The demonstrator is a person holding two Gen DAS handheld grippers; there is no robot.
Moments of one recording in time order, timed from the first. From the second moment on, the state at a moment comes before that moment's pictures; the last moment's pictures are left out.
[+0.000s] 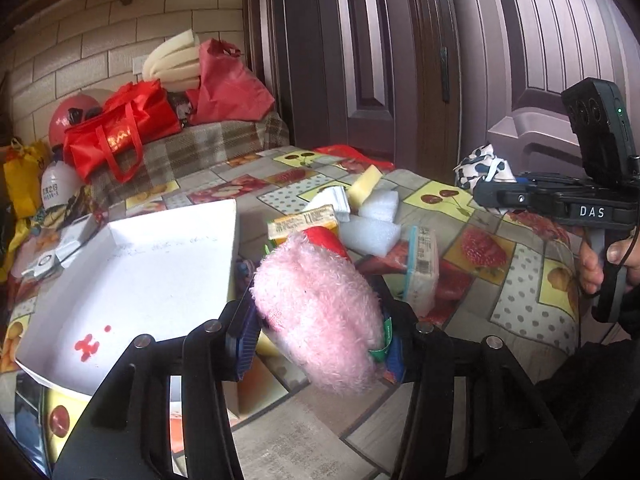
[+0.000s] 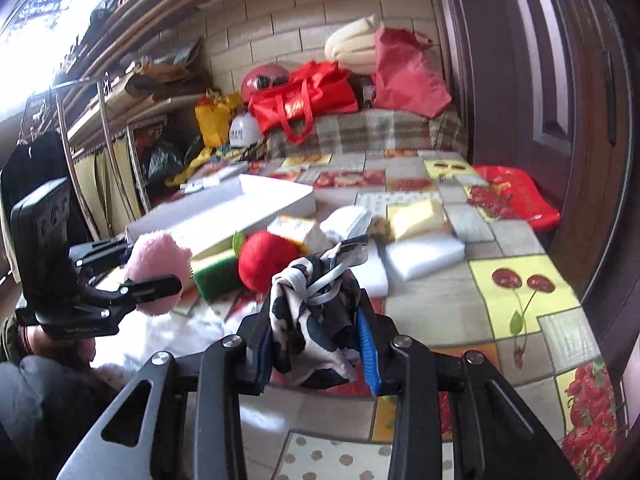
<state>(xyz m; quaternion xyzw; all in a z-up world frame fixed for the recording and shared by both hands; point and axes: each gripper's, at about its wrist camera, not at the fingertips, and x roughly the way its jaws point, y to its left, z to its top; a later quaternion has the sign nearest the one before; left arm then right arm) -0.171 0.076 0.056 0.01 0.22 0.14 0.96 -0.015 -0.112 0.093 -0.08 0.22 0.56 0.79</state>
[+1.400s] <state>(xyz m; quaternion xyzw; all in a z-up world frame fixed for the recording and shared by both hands) -0.156 0.174 0.055 -0.11 0.23 0.27 0.93 -0.013 -0.083 0.082 -0.03 0.20 0.52 0.83</state>
